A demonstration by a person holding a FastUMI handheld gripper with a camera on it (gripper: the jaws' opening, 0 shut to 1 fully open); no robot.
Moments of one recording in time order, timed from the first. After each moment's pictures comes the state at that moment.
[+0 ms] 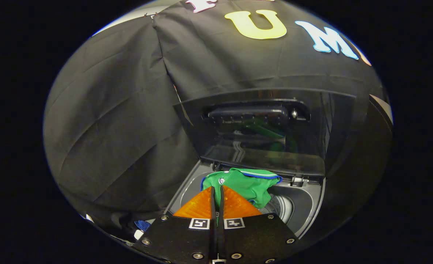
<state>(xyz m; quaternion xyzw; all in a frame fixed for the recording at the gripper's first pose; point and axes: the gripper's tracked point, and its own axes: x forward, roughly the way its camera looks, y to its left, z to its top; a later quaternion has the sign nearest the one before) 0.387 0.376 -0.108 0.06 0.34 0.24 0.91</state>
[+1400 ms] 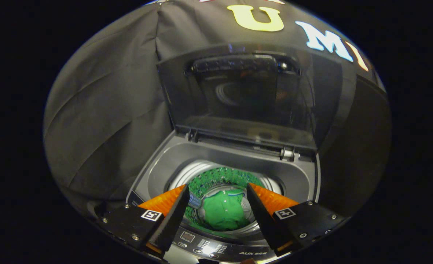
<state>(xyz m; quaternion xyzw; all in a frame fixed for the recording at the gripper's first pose) 0.377 0.376 -0.168 0.00 0.33 0.18 0.93</state>
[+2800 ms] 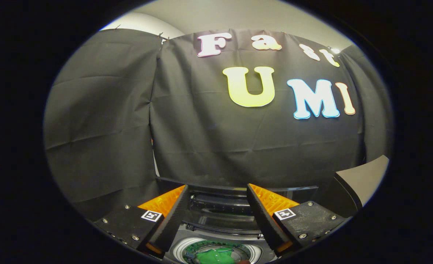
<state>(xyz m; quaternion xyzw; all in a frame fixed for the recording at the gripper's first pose) 0.487 0.381 0.041 0.01 0.08 0.10 0.99</state>
